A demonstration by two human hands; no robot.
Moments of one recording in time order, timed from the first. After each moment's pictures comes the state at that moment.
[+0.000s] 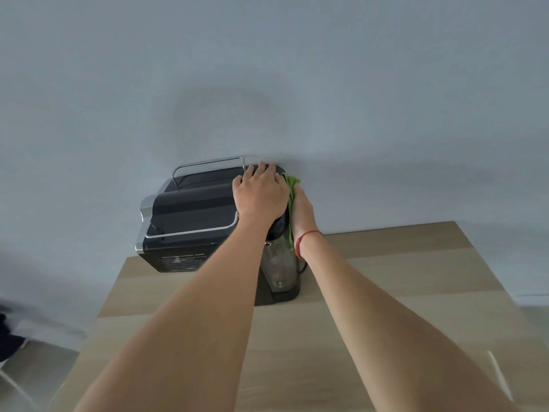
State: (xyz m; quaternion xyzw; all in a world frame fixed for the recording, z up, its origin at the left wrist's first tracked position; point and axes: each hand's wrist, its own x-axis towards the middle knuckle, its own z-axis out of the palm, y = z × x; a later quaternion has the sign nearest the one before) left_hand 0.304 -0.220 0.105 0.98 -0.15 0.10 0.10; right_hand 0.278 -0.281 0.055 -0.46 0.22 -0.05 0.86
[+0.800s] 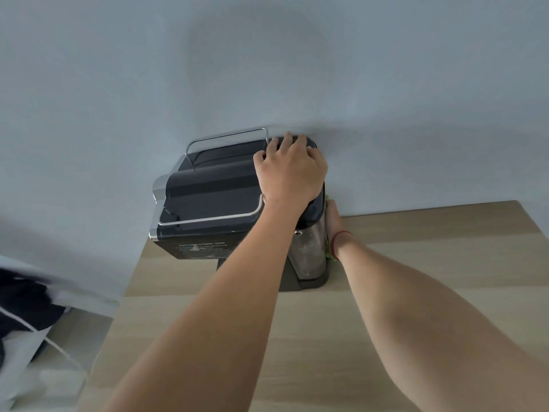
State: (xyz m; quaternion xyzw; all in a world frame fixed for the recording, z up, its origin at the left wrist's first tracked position) left_hand 0.318 -0.223 0.095 0.97 -0.14 0.15 0.11; right_hand 0.303 -0.285 -0.043 -0.49 0.36 0.09 0.79
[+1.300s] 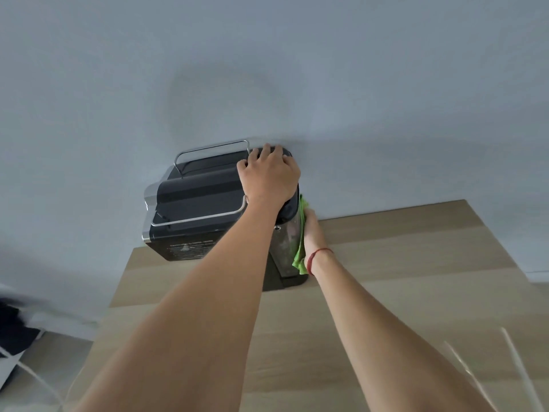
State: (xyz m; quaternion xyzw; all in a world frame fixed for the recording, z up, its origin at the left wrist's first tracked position) left_hand 0.309 -0.221 0.104 0.98 -0.14 0.10 0.11; right_hand 0.252 -0.267 -0.008 -0.43 0.30 0.04 0.85
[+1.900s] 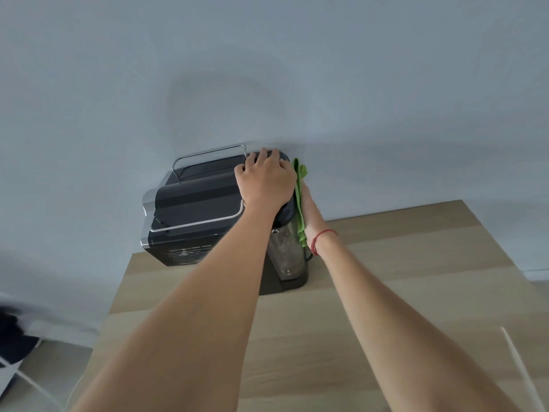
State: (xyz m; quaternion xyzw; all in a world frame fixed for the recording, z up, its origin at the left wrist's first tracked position) left_hand 0.311 -0.221 0.101 0.98 -0.14 0.11 0.11; right_hand 0.268 -0.286 0.032 -0.51 0.16 0.00 0.85
